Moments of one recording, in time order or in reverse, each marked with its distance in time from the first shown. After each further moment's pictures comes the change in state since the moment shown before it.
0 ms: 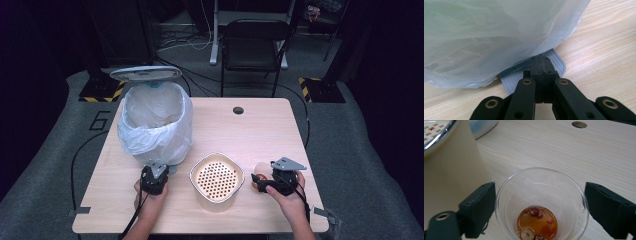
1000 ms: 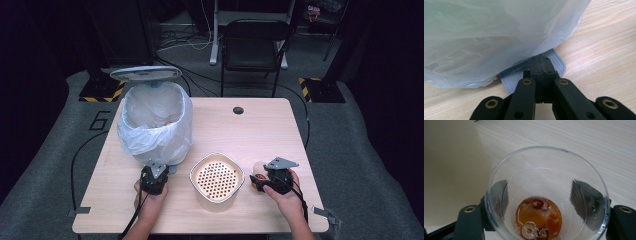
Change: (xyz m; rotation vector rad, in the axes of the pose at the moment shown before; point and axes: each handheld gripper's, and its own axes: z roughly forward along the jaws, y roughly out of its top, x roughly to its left) left arm 0.000 0.000 0.000 0.002 -0.006 -0.008; right arm -0.003 -0.002 0.016 0.100 0.043 -0.048
